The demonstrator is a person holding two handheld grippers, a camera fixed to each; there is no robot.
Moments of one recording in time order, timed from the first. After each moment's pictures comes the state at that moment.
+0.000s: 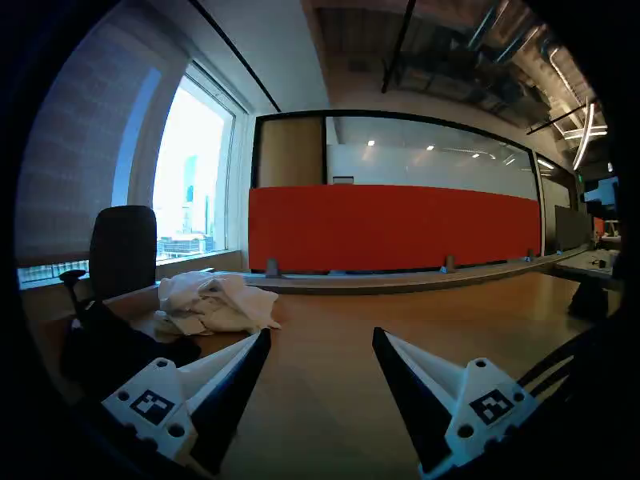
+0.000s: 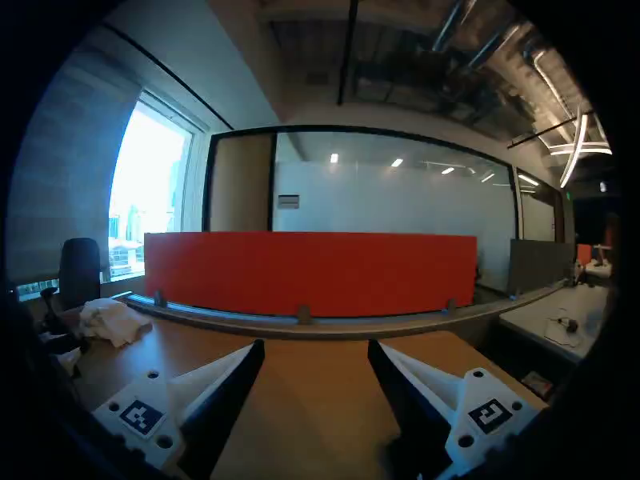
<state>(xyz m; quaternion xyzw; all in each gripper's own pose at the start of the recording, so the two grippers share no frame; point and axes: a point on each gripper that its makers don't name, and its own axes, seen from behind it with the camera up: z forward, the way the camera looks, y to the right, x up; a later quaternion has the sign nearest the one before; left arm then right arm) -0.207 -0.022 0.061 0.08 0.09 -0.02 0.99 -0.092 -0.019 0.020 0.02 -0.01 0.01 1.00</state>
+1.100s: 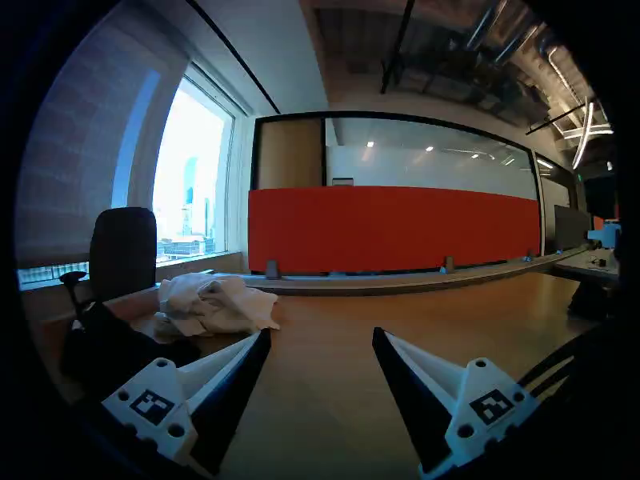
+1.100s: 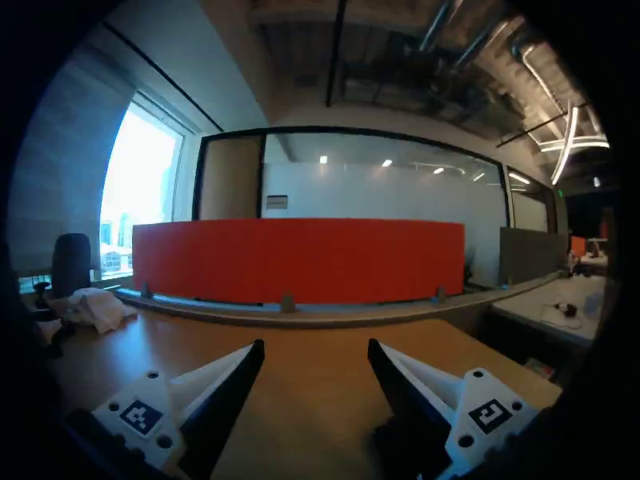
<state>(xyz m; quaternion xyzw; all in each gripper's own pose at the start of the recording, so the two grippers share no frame) -0.208 -0.022 0.059 0.08 0.09 -0.02 0.99 -0.166 0.019 0.023 0.00 0.00 0.03 1.00</state>
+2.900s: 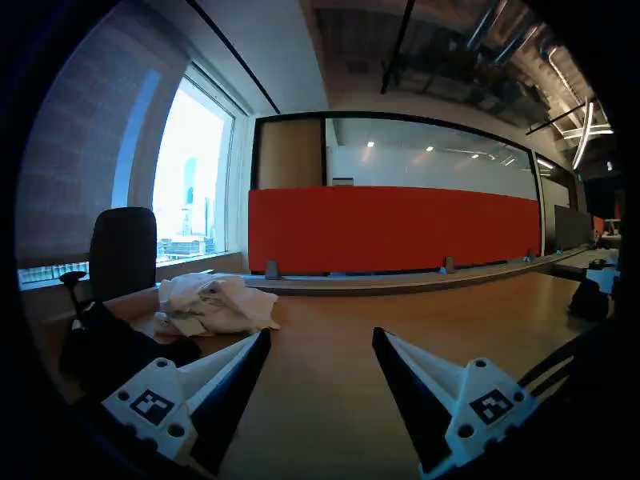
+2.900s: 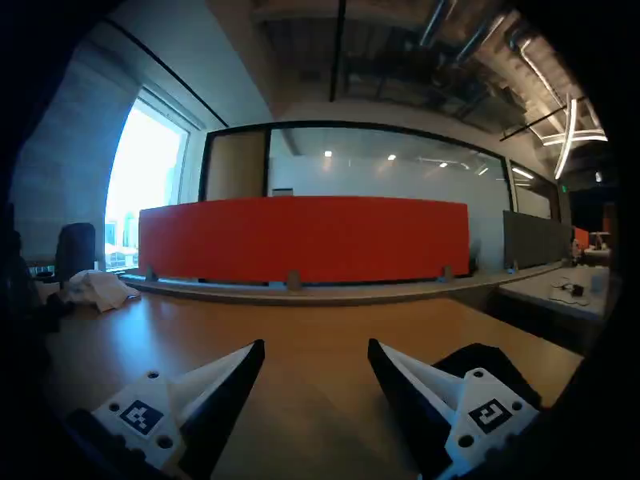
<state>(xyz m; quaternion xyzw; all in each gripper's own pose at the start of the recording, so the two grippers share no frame) -0.209 -0.023 0.060 0.08 0.09 -0.02 0.99 -0.229 0.005 0.014 0.01 0.00 0.02 1.00</state>
